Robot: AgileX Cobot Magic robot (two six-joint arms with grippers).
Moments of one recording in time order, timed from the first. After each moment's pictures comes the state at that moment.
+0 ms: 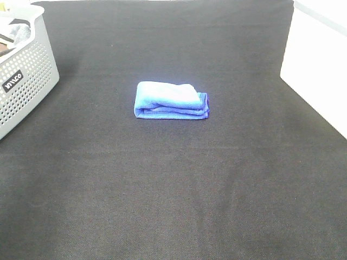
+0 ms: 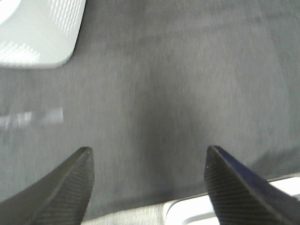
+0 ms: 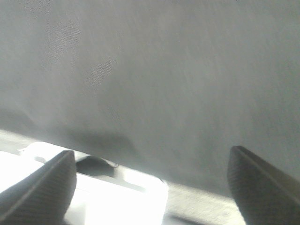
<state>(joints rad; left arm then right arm) -0.22 0.73 -0.88 -0.01 1.22 -0.09 0.15 0.75 -0.79 0.21 1.22 -0.09</state>
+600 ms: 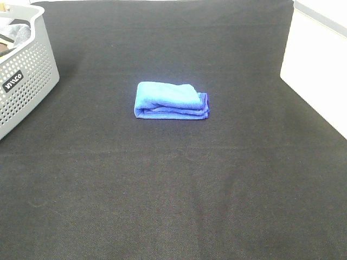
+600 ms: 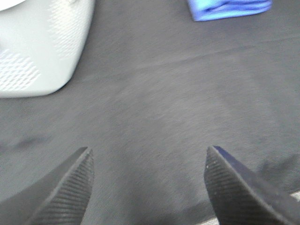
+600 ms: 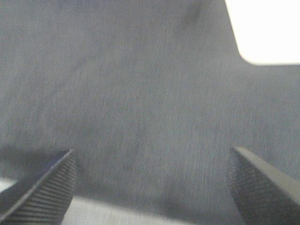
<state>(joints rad) -0.22 0.16 -0.54 -0.06 1.09 0.00 0.15 0.14 -0.55 0.08 1.16 -0.09</state>
